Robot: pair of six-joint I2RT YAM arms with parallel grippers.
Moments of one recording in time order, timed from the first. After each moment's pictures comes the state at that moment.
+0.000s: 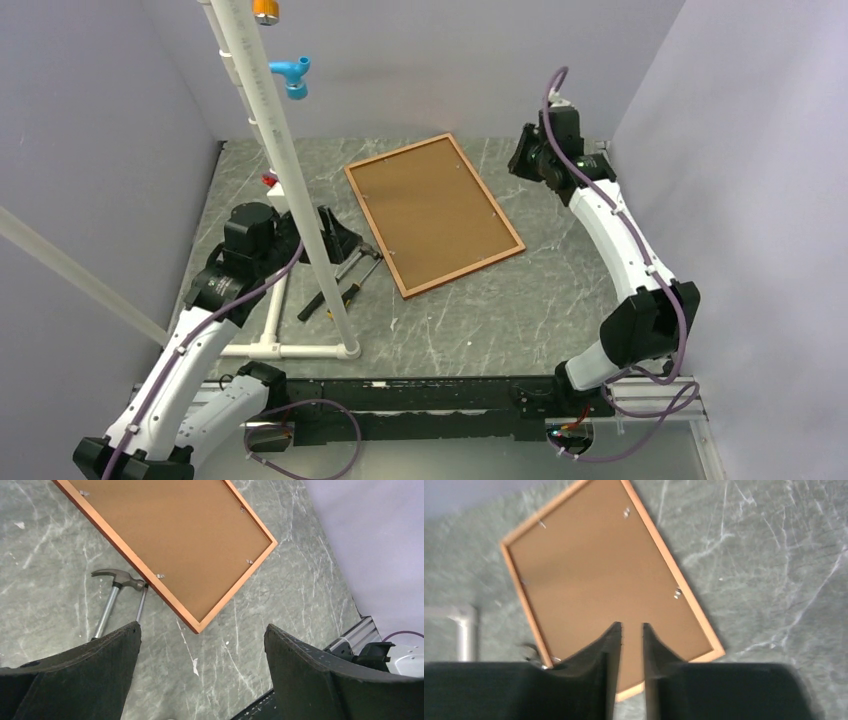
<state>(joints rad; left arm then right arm) -0.34 0.82 0.93 -0.45 0.27 -0.42 0.23 1.53 1.58 -0.61 0.07 0.45</state>
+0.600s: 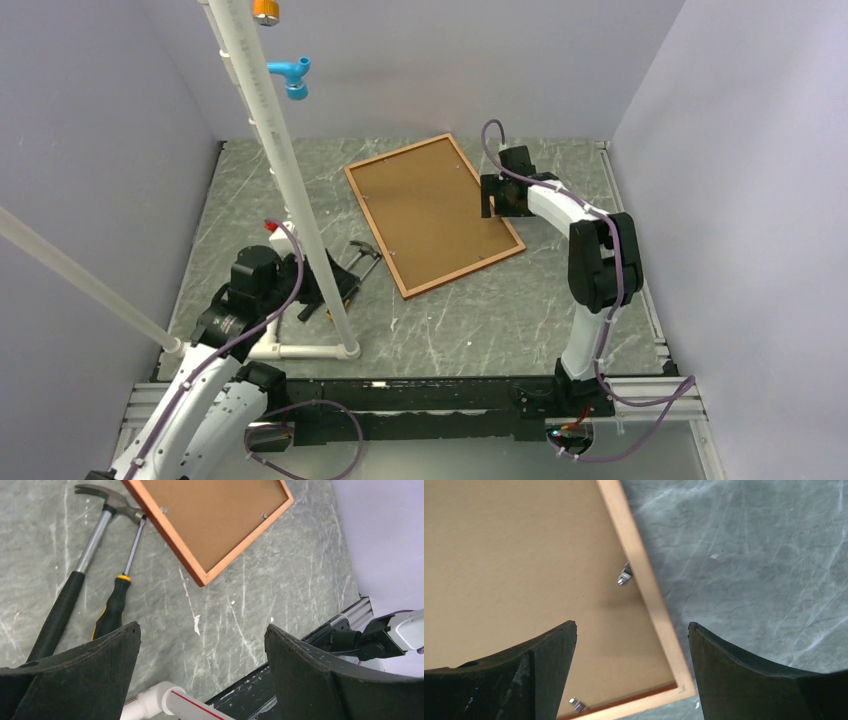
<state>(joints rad) -0.34 0.62 0.64 -0.47 0.32 -0.51 0.25 1.88 1.37 -0.43 0.09 0.18</state>
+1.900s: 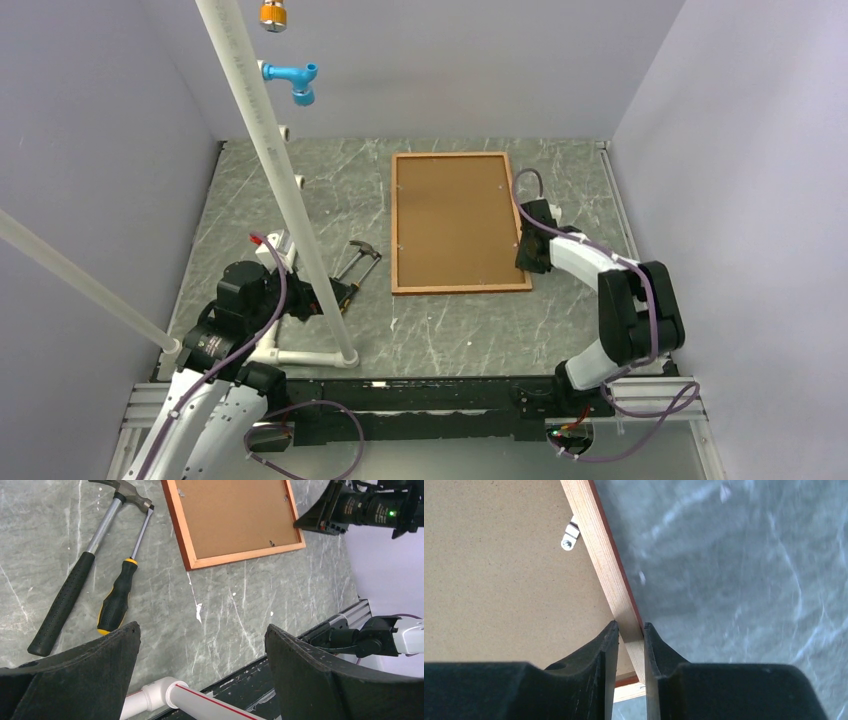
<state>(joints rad) -0.33 0.46 0.62 -0.61 0.28 -0.54 0.22 1.57 0.87 -0.39 0.25 0.43</state>
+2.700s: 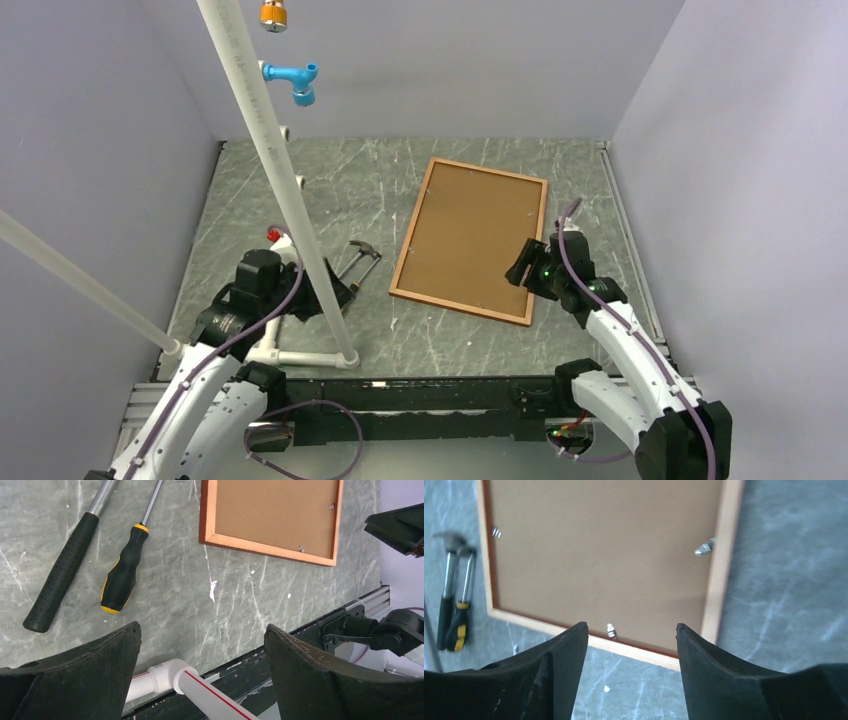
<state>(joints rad) -0.34 0.59 0.63 -0.66 0.28 -0.54 0.22 0.89 0.60 -0.51 -0.01 0.58</state>
